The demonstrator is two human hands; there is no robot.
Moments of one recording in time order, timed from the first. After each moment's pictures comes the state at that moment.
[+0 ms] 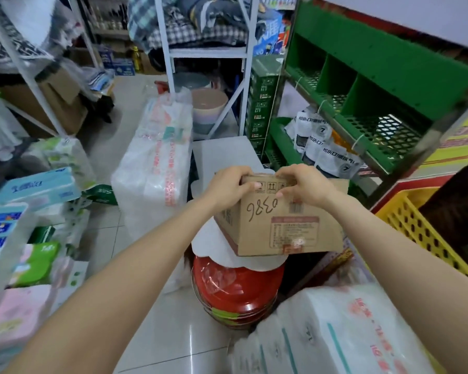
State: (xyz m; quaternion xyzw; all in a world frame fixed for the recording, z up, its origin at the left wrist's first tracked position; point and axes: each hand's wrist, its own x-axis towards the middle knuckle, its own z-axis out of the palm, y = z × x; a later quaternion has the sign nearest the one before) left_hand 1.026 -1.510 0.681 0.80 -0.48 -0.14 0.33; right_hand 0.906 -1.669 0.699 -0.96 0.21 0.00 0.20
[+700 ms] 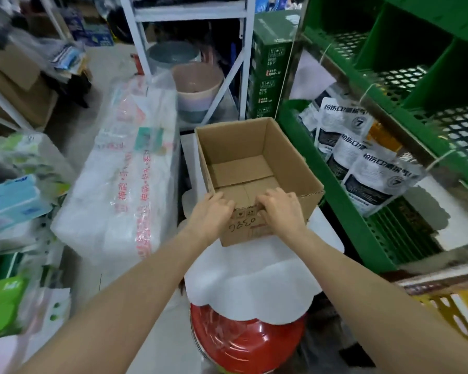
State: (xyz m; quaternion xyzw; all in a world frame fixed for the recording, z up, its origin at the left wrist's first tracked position) left_hand 1.182 -1.609 0.531 0.83 -0.55 -0.01 -0.02; right_hand 1.071 -1.741 0.536 -0.97 0.22 -0.01 0.04
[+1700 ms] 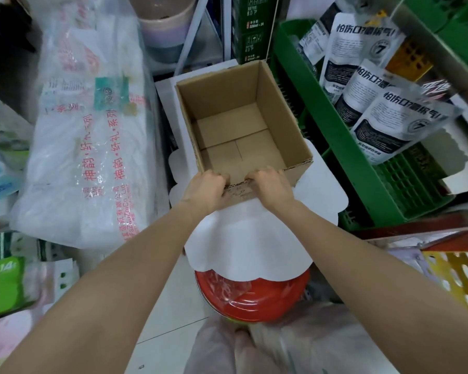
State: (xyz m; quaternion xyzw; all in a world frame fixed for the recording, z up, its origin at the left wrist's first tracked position) left_hand 1.201 -1.625 0.482 0.84 -0.52 -0.17 0.01; right_hand 1.093 -1.740 0.475 -0.94 0.28 0.11 0.14
